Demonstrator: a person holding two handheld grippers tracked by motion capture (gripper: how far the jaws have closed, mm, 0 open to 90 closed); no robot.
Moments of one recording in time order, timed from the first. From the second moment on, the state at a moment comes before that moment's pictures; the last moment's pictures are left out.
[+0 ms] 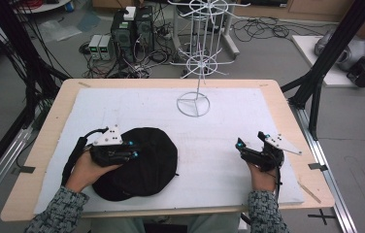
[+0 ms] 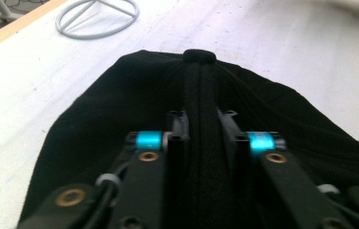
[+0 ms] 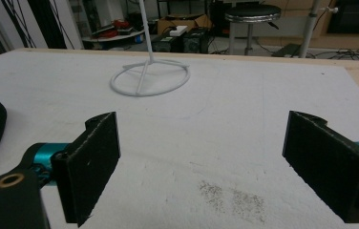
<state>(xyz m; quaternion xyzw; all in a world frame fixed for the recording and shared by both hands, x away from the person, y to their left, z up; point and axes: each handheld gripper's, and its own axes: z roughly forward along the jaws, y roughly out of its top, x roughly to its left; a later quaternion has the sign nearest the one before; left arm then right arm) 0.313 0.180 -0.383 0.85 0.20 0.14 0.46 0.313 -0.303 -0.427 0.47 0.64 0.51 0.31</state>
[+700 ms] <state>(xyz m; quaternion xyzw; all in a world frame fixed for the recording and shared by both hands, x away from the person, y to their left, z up) 0.311 0.192 -0.368 0.80 0.20 0.17 0.54 0.314 -0.306 -0.429 0.48 0.64 0.52 0.31</state>
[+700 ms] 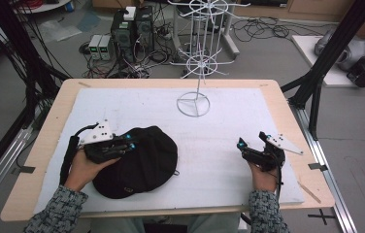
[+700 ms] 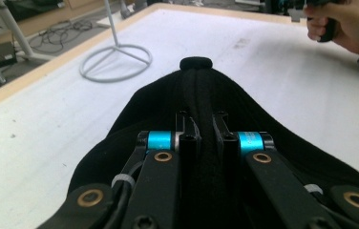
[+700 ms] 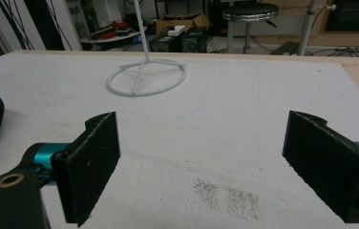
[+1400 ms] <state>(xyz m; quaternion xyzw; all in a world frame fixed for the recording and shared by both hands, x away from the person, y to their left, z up) 0.310 0.230 -0.314 0.75 0.21 0.24 0.59 0.313 -0.313 -0.429 0.49 0.63 0.52 0.31</state>
